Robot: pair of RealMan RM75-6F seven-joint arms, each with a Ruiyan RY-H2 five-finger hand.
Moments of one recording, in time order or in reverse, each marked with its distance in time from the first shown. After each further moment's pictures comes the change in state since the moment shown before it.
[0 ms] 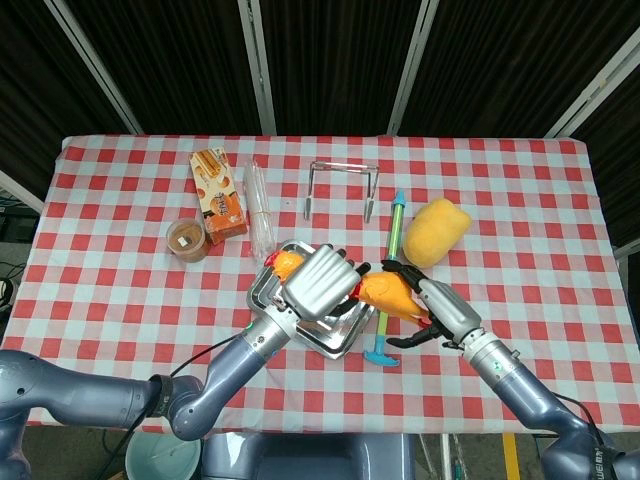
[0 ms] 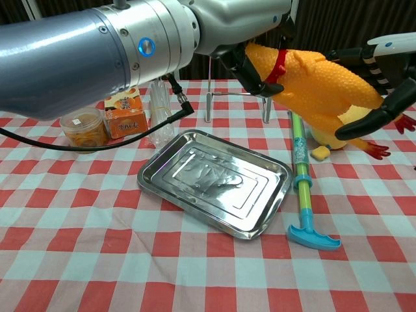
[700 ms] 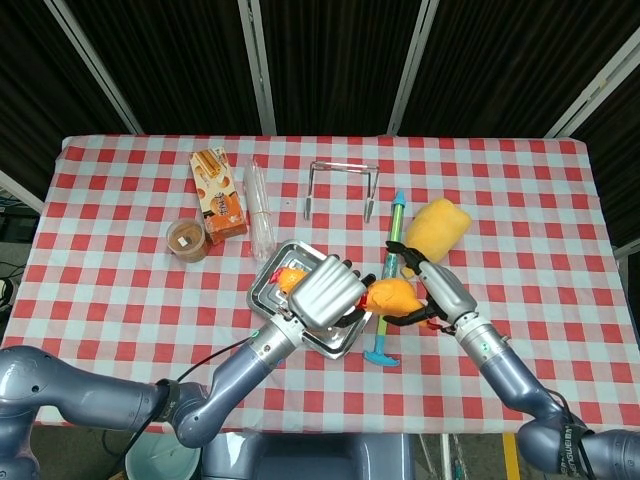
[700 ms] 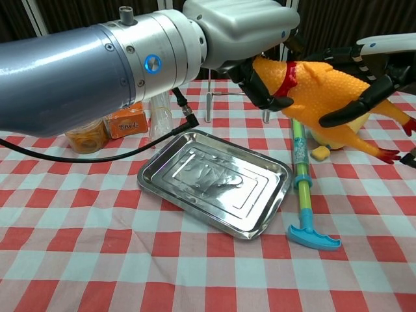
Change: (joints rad) left arm -0.036 -0.009 0.057 -0.016 -0.009 0.044 -0.011; right arm 0.029 -0.099 0.057 0.080 0.188 0.016 -0.137
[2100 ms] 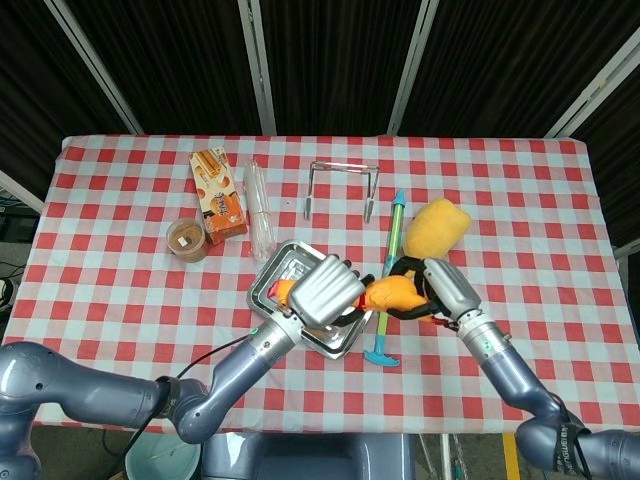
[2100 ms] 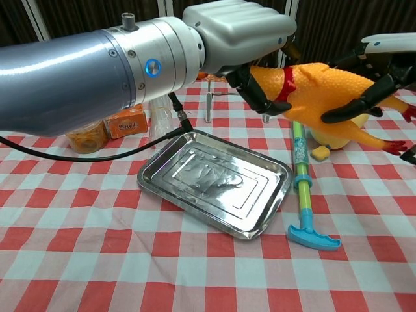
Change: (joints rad) left arm -0.035 0.007 0.033 0.035 -0.036 0.011 -0.040; right arm -0.039 -0.022 0.024 0.040 -0.056 -0.005 -0.007
